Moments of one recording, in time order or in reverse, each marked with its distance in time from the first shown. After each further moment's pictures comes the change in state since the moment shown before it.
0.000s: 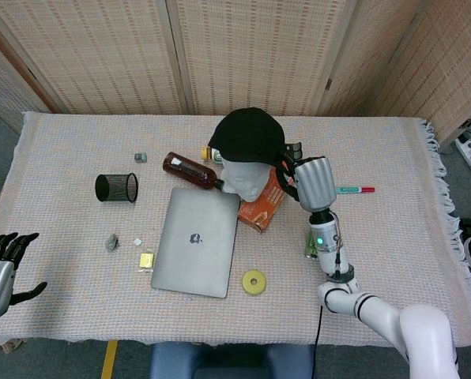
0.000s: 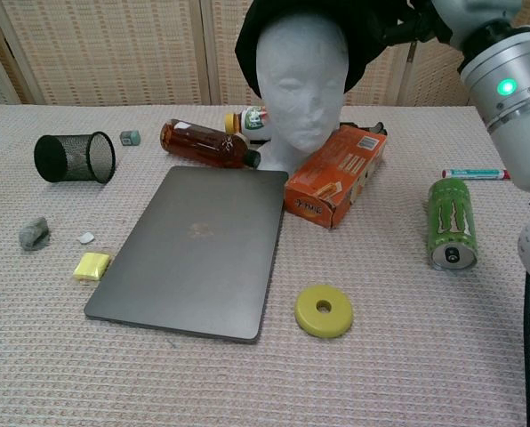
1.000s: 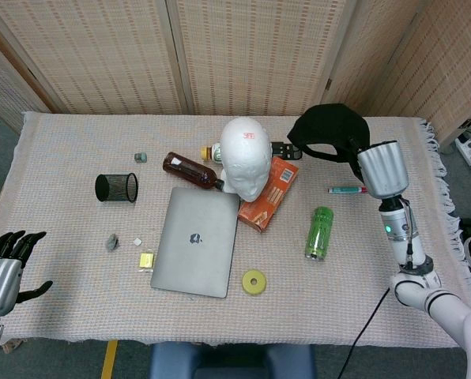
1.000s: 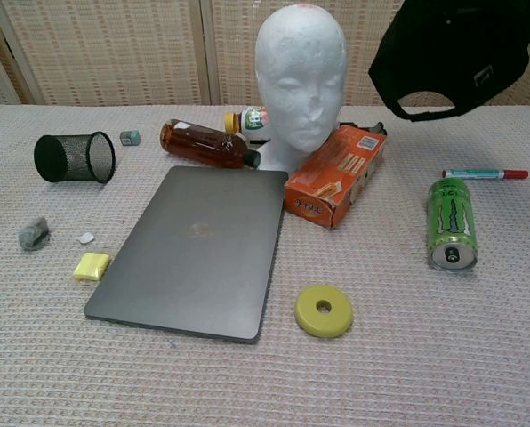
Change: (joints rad) left arm -0.017 0.002 0.000 -0.026 0.014 -0.012 0.039; right arm -0.147 0.319 -0.158 0.035 -0.017 -0.048 -0.110
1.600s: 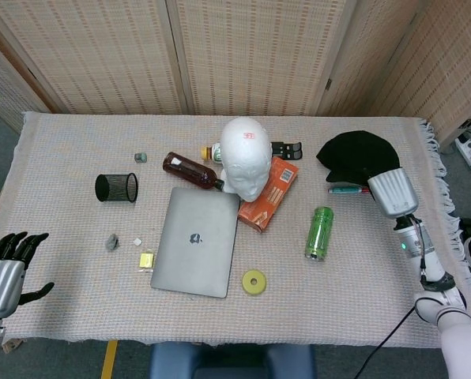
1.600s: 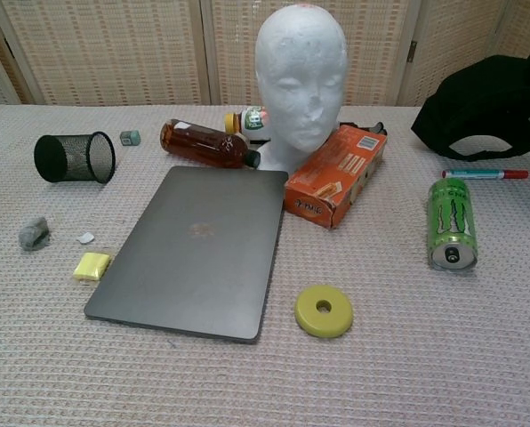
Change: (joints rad) left arm 0.005 0.010 0.007 -0.038 -0.002 0.003 0.047; right arm -0.086 -0.158 -0.146 0.401 -0.050 -0.109 0.124
